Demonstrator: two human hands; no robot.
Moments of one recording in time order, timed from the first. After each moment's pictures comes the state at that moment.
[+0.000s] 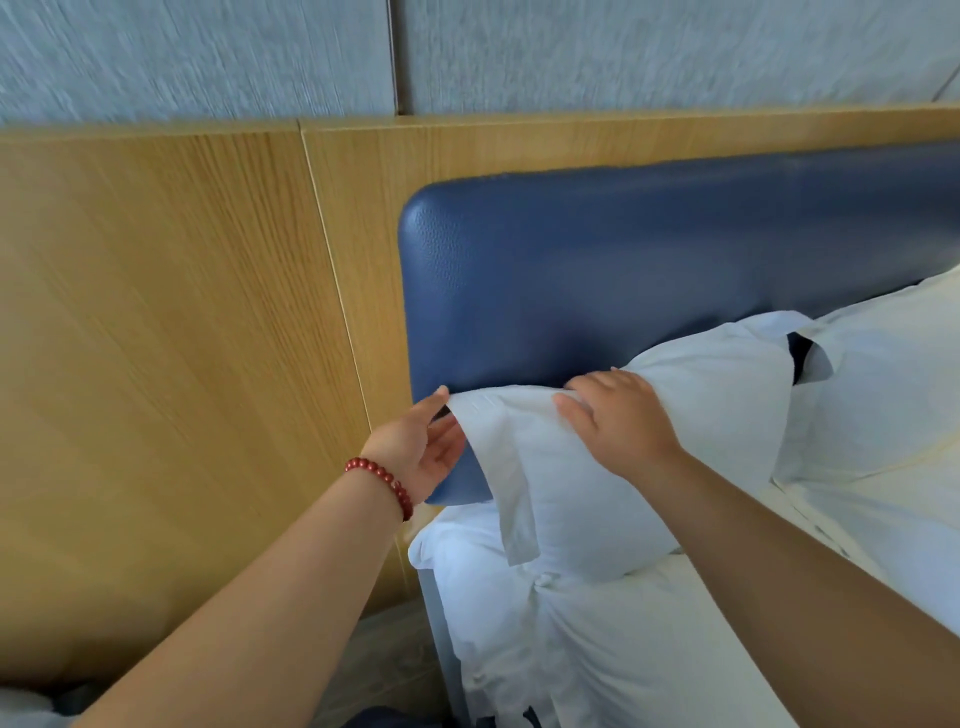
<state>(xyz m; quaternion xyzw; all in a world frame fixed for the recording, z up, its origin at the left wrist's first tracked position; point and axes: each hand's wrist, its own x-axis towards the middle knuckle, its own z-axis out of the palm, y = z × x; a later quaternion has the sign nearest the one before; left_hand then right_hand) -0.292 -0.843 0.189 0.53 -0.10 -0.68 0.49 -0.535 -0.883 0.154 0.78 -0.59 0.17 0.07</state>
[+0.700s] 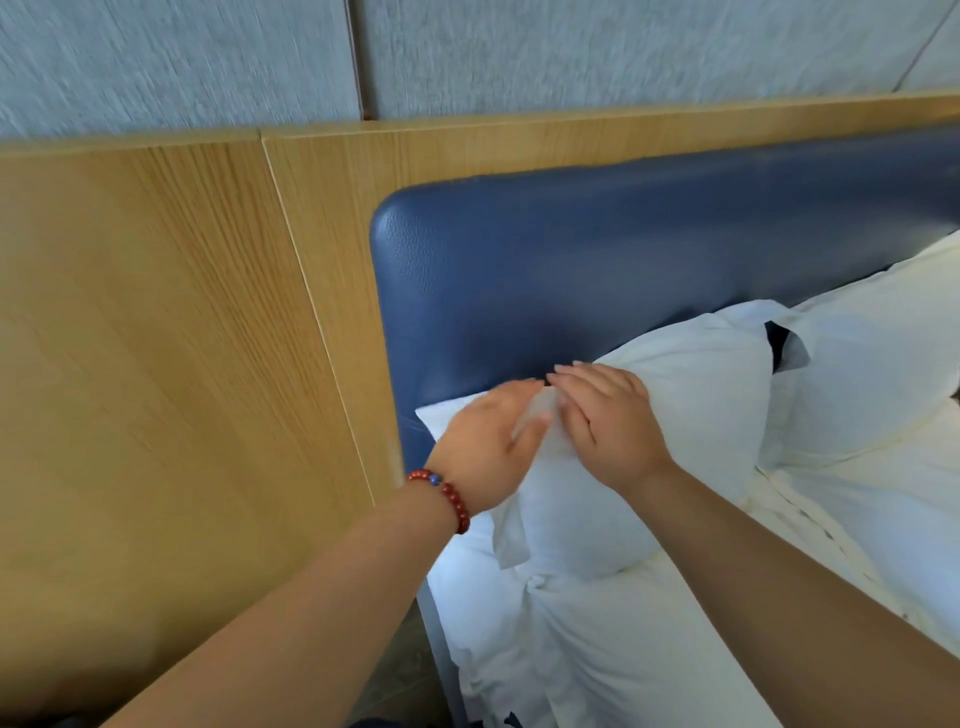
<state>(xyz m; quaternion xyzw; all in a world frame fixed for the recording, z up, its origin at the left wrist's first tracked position) -0.348 -0.839 0.187 0.48 -0.79 -0.24 0.30 -0.539 -0.866 0.154 0.78 -0.56 0.26 0.08</state>
